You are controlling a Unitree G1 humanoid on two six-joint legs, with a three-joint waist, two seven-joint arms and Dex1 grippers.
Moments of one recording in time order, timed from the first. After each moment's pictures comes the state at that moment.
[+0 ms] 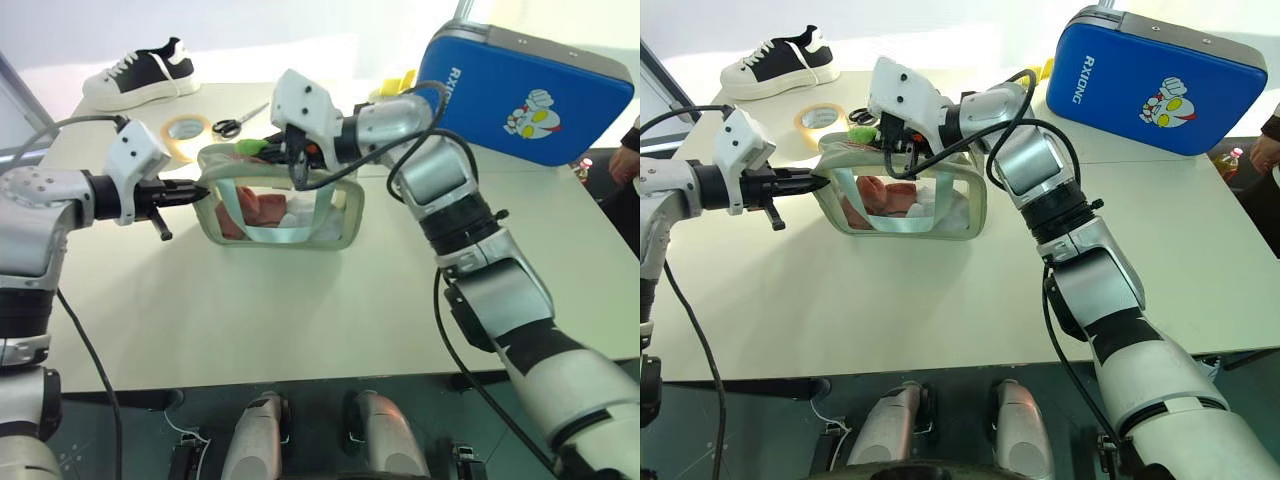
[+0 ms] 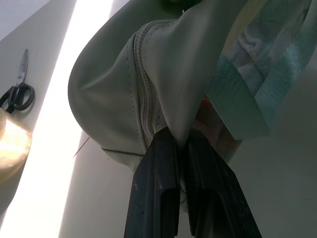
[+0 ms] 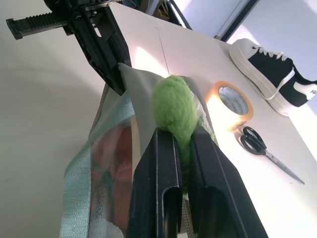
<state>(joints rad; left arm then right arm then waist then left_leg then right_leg) -0.67 0.94 0.03 0.09 -0.31 0.52 -1.06 -1.27 -0.26 0.31 0.45 0.03 0.31 1.01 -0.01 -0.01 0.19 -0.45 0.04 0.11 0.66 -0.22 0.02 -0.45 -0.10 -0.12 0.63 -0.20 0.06</state>
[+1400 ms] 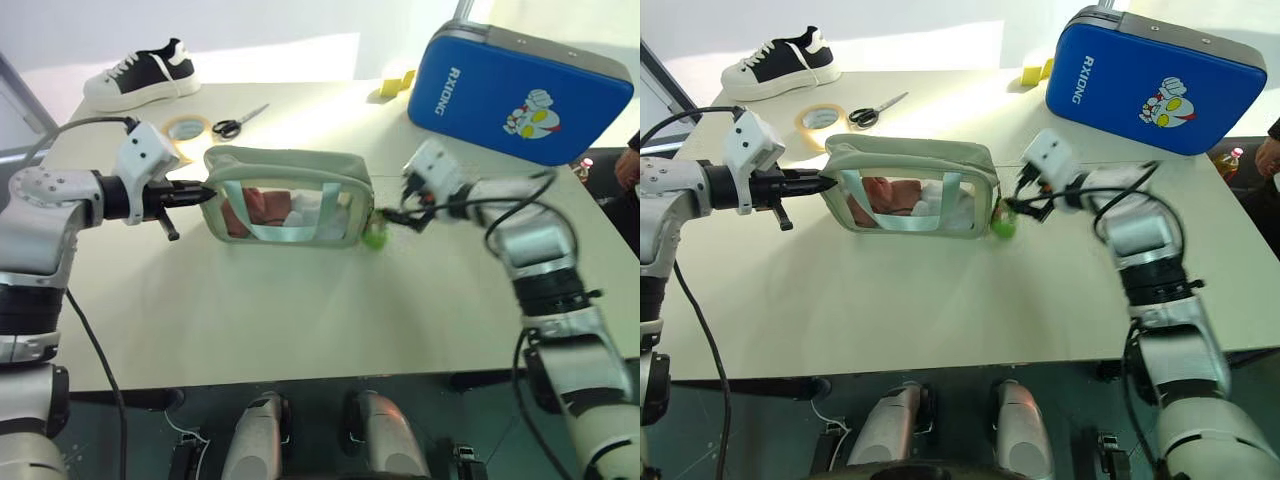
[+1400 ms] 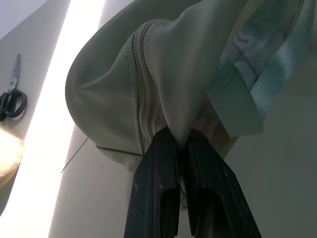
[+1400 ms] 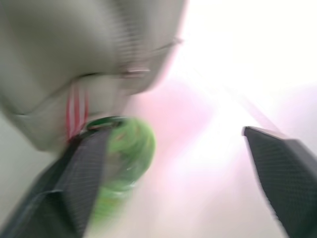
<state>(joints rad) -0.68 0.91 0.01 0.10 -0.29 0.51 -1.07 -0.85 -0.64 0.11 0.20 0.00 0.59 0.89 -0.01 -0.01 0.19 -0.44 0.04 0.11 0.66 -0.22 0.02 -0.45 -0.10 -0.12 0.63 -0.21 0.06</state>
